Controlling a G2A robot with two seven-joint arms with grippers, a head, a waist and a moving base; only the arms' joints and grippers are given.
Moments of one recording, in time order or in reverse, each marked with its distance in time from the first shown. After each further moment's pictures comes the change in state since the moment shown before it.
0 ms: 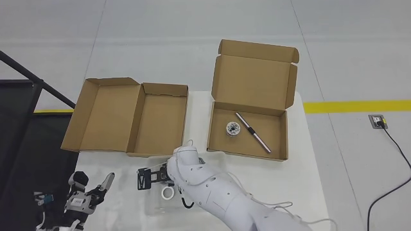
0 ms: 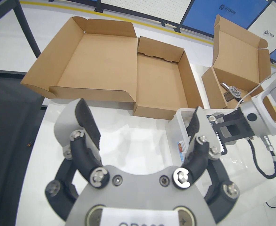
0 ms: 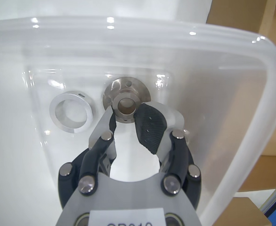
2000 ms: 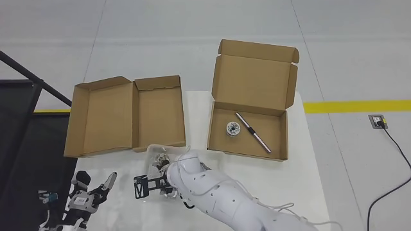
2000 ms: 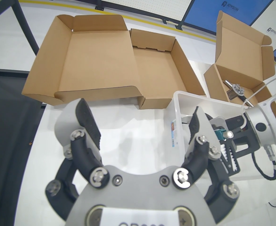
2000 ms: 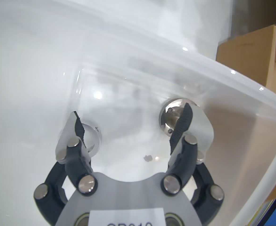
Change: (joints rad) left arm -0.019 -0.019 0.009 0.009 0.032 0.004 -0.016; right arm -0.072 0.088 -0.017 -0.166 -0.128 0.064 -0.157
